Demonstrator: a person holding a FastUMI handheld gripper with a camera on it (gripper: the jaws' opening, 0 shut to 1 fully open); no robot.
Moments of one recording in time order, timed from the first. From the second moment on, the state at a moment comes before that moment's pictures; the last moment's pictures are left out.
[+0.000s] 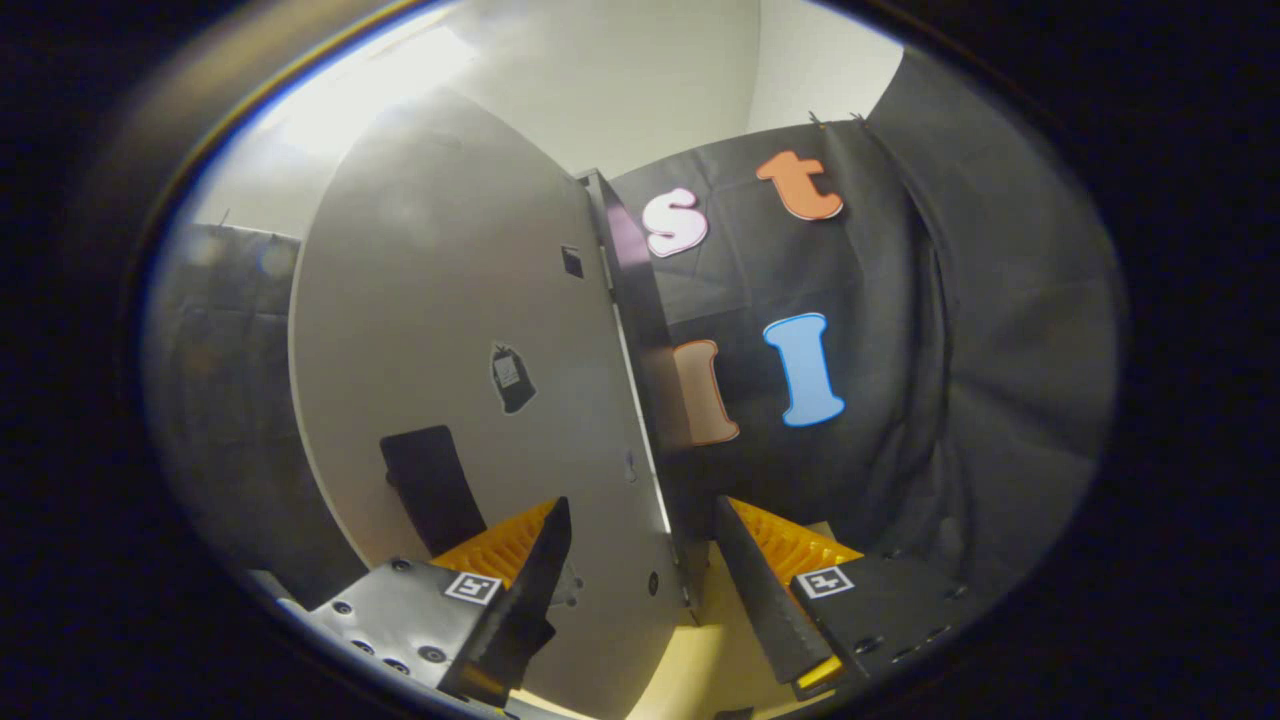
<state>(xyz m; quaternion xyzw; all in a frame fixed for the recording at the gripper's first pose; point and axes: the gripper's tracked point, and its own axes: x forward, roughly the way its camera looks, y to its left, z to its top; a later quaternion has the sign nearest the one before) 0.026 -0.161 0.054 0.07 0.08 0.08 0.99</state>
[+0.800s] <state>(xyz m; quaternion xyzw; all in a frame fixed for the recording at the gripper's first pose) -0.068 -0.222 -0.010 0.04 0.06 0.14 0.99</state>
